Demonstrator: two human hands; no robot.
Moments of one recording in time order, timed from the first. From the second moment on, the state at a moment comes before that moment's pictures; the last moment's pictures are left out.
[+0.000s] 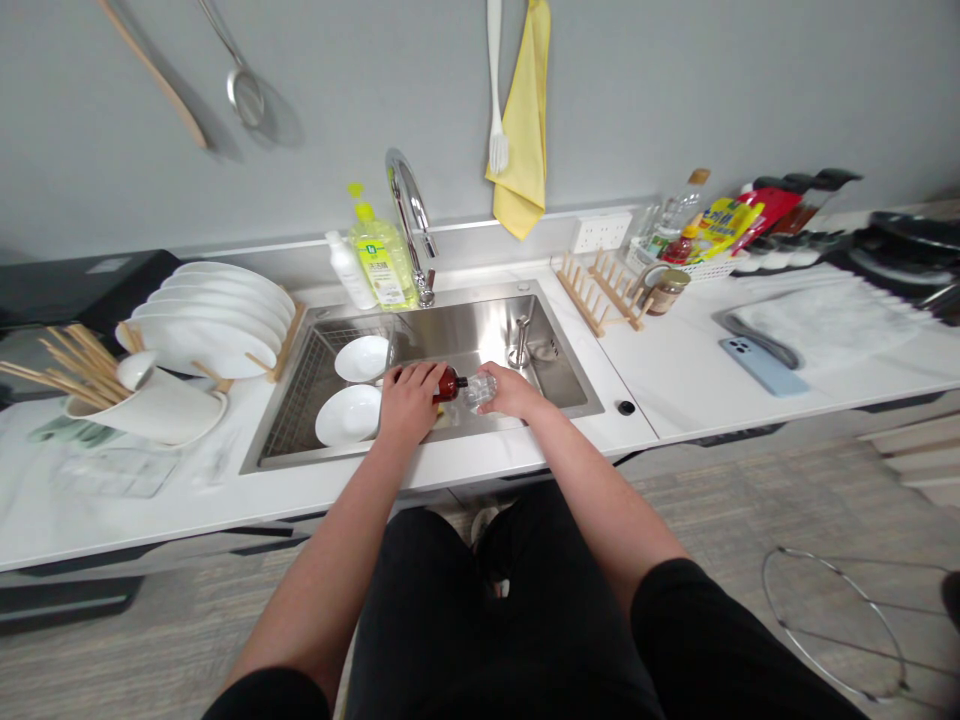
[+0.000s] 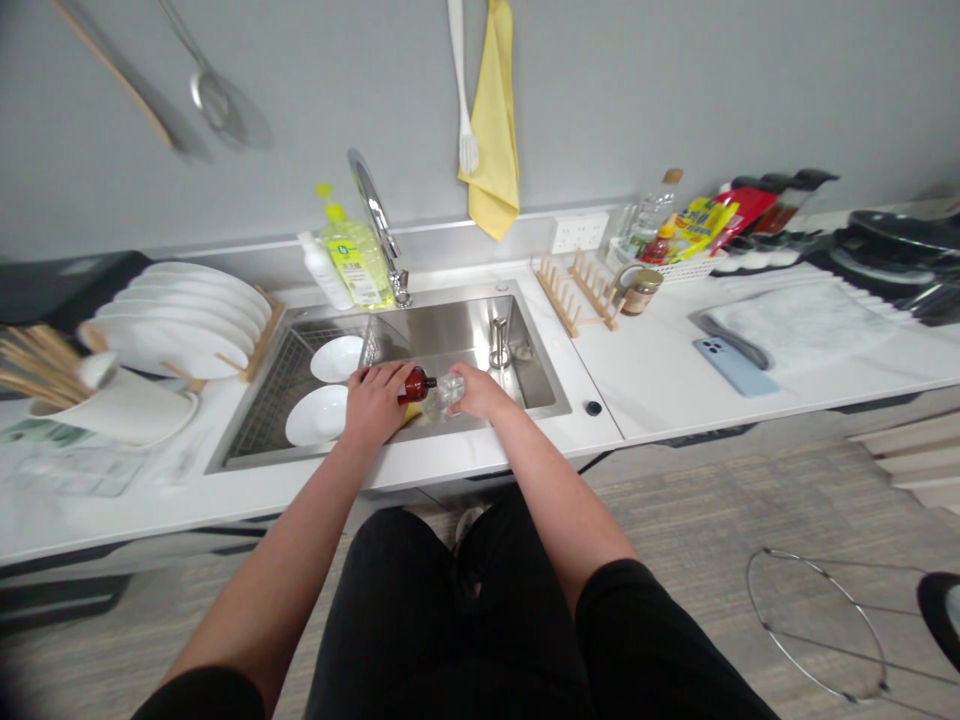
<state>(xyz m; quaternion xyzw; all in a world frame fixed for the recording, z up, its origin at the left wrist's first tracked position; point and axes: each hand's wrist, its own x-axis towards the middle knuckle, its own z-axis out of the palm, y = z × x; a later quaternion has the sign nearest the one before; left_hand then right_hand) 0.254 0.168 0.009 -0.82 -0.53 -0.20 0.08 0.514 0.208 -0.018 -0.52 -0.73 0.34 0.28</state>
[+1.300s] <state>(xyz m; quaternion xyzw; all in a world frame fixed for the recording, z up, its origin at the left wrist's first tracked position) 0.255 0.168 0.010 -0.82 -0.53 -0.20 0.09 0.515 0.208 -0.016 -0.52 -0.74 0.34 0.27</state>
